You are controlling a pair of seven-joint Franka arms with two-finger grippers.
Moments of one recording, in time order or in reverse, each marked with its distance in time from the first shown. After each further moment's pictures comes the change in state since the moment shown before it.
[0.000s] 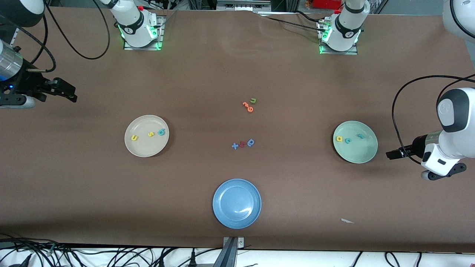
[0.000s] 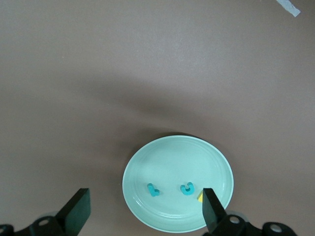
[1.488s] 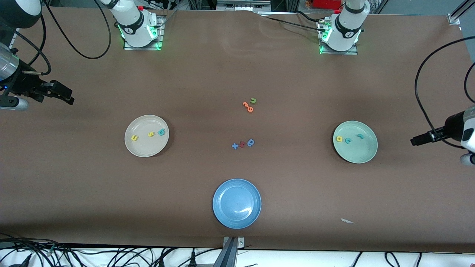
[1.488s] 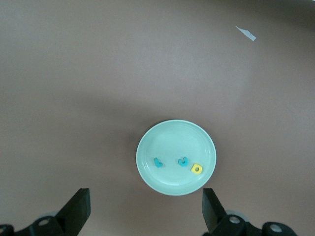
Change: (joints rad) left arm 0.001 -0.185 -0.003 0.090 0.000 -0.208 -0.001; right arm 0.028 0.007 -0.054 0.000 0.001 0.014 0.019
